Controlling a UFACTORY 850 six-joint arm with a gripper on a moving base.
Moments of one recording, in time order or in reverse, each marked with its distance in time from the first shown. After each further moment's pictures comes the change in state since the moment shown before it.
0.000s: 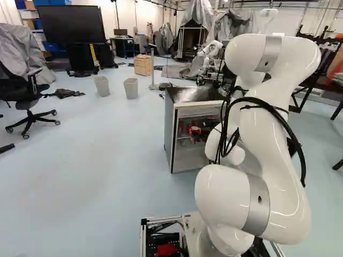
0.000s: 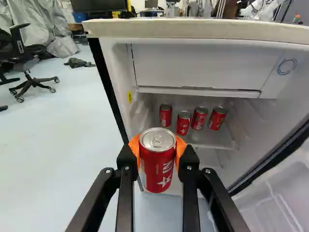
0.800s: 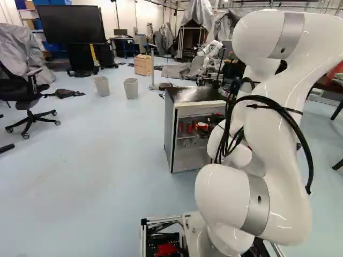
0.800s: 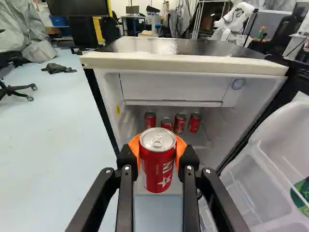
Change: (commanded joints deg) arm -1.2 10.4 6.8 6.2 0.0 0.0
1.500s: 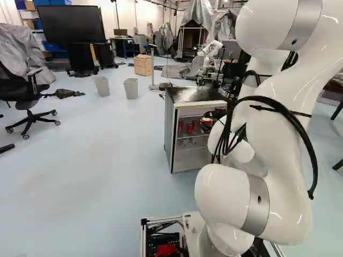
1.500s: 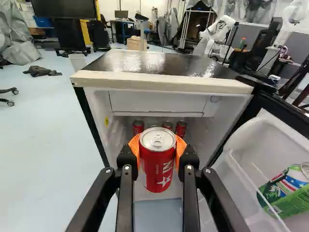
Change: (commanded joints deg) arm 0.0 7.3 2.4 3.2 -2.4 0.0
